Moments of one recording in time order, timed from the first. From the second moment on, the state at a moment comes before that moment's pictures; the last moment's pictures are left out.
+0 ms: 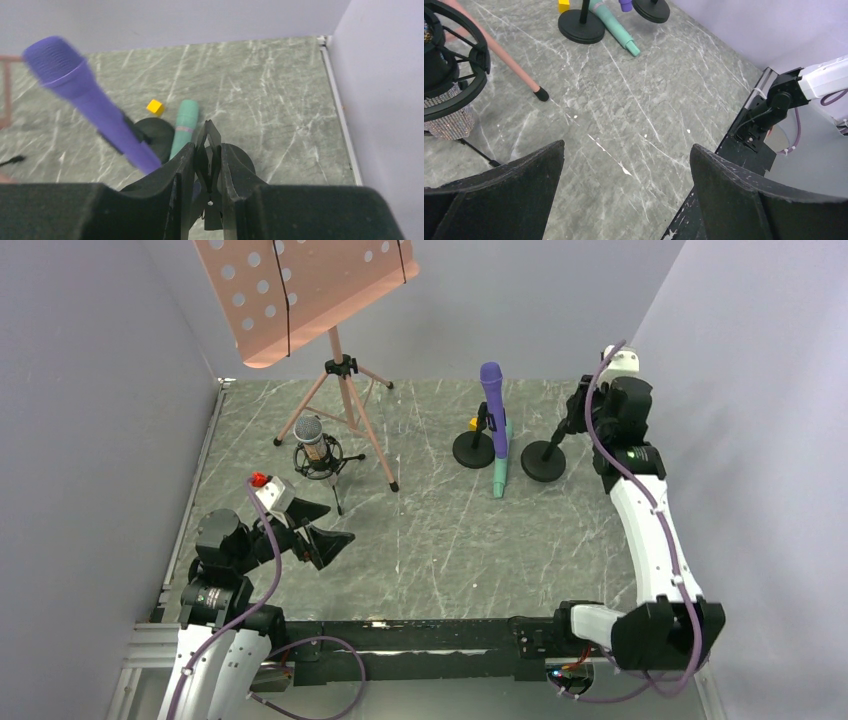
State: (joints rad) left arm -0.14 0.36 0.55 -0.34 0.77 -0.21; right arm -0.02 1.22 1.20 -0.28 0.01 0.10
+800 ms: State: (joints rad) left arm -0.14 0.36 0.53 -0.19 0.90 -0.33; right arm 0.27 1.13 1.16 -0.61 -0.73 -0.19
